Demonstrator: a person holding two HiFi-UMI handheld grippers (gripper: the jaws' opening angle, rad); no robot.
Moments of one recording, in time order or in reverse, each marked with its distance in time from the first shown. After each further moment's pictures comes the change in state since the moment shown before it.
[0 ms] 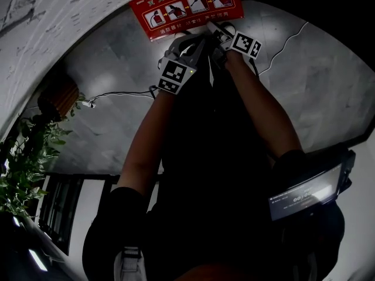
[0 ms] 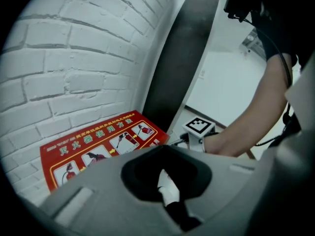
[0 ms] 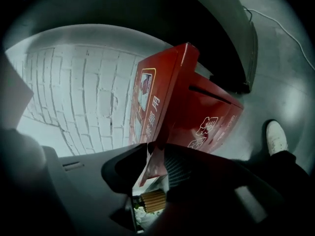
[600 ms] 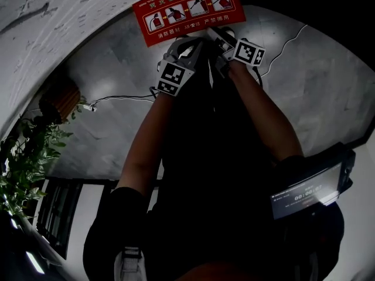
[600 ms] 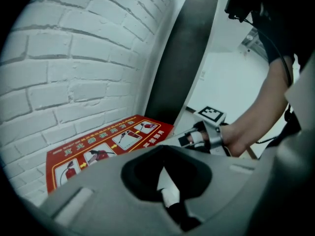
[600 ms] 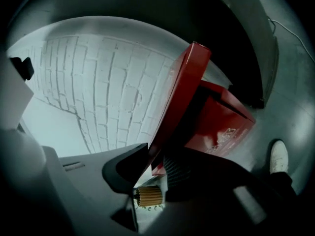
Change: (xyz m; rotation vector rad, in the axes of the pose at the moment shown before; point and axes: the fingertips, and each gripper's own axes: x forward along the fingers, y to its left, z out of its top) left arm -0.015 -0.001 0.015 0.013 -0.019 0.017; right arm -0.027 0.069 0.003 -0.158 0.027 0.087
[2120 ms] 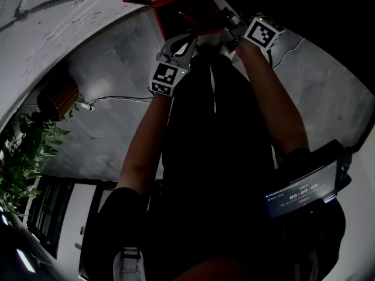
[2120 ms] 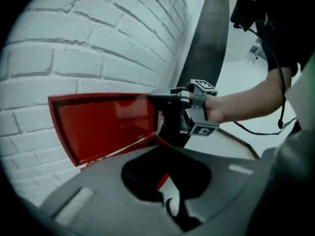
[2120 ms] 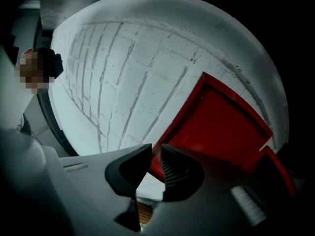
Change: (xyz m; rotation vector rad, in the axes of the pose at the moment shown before) left arm -0.045 0.069 0.047 -0.056 -0.129 0.108; right arm 0.067 0.167 0.144 -0.368 -0.160 0.260
